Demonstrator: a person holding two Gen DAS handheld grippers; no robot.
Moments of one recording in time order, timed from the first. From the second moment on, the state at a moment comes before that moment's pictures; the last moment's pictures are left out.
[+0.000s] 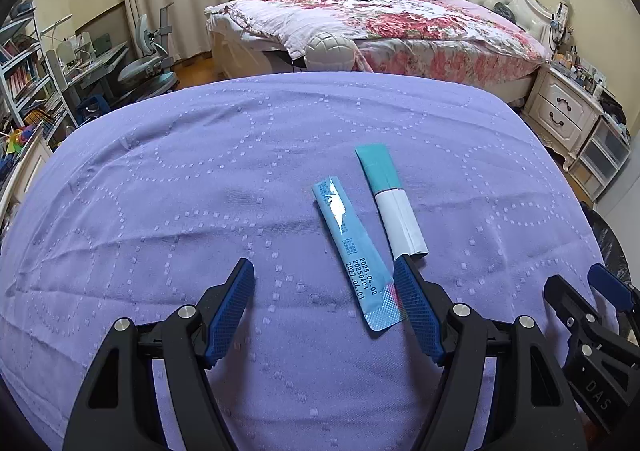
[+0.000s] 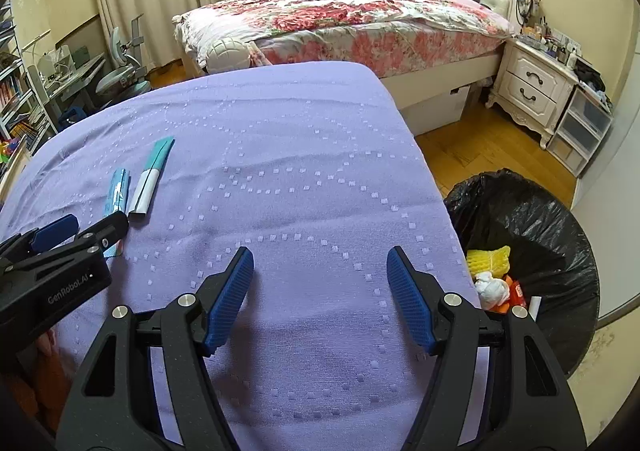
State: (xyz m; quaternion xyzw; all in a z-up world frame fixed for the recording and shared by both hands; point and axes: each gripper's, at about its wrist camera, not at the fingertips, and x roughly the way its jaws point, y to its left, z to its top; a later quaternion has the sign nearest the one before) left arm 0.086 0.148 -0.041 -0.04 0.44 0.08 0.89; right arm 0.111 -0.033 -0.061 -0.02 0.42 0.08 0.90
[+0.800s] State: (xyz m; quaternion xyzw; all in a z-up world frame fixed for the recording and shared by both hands) left arm 0.067 0.174 -0.034 -0.06 0.43 0.09 0.90; right arm 0.111 -0.033 -0.064 -0.03 0.42 0.08 0.90
